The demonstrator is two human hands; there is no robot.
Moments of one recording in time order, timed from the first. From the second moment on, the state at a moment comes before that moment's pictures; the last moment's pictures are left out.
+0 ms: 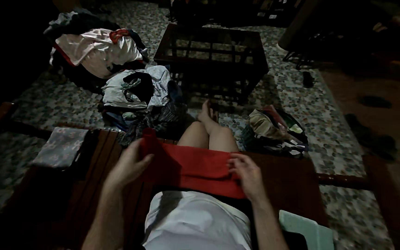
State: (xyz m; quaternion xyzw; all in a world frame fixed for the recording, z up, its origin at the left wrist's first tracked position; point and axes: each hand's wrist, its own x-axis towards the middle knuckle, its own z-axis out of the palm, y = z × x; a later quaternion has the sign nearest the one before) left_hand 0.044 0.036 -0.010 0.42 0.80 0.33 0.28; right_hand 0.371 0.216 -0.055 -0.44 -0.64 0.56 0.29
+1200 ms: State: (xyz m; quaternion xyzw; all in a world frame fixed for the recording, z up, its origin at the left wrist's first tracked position) left_hand 0.129 0.074 -0.023 0.40 0.69 0.39 0.46; right_hand 0.302 0.199 -0.087 -0.37 -0.45 0.79 0.18
